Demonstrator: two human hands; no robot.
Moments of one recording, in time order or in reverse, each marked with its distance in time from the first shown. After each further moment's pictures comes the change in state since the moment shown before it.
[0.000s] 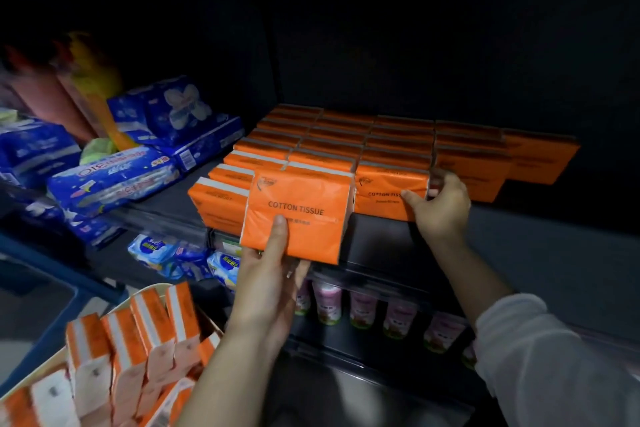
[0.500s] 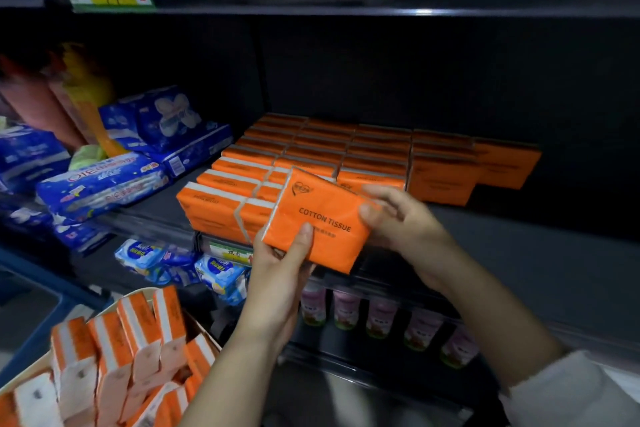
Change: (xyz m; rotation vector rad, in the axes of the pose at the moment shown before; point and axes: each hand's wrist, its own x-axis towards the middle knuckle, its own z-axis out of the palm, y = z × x) left_hand -0.016 -0.016 0.019 0.200 -0.188 0.103; right_hand -0.068 -0.070 -0.070 0.478 -0.715 0.103
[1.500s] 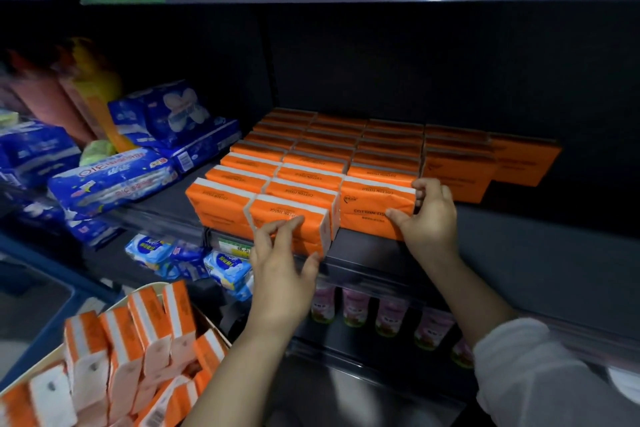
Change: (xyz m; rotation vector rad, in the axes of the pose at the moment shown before) left_hand 0.011 -0.014 -0.029 1.146 0.099 0.332; right_hand 0.050 0.056 -0.014 -0.608 0.594 -0.172
